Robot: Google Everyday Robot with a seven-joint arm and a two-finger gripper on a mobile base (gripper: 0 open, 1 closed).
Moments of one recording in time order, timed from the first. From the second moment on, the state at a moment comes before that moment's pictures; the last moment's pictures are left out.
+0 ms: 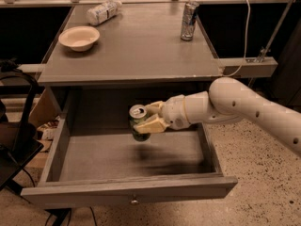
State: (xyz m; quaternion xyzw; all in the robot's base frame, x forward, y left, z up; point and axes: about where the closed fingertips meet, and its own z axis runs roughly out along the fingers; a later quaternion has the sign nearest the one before) arm 0.539 0.017 0.738 -0.53 0.67 0.35 0.39
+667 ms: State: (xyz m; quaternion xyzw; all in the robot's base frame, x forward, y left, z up) arm 0.544 0.035 0.701 -0.51 0.65 0.40 0.40
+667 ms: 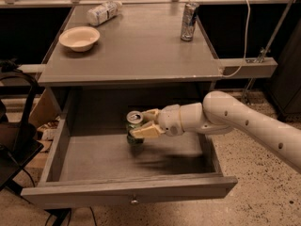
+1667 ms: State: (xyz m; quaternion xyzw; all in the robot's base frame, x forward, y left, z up) arm 0.543 0.047 0.696 -0.53 0.65 0.39 0.38
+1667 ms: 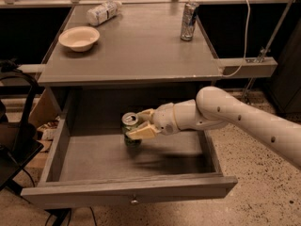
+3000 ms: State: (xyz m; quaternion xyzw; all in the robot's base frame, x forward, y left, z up) arm 0.544 0.049 0.689 -0.53 0.65 0.40 0.37
